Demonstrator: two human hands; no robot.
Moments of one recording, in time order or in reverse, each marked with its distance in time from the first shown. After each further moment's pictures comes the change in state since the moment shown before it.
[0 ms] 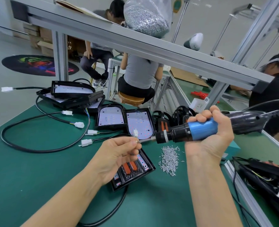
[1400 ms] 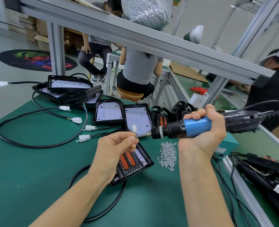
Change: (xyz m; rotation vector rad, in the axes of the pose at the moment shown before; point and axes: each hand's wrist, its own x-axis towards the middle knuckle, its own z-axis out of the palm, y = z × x) left_hand 0.003 -0.020 0.007 0.085 0.154 0.314; right_hand -0.003 0.012 -0.003 0.003 0.065 -0.052
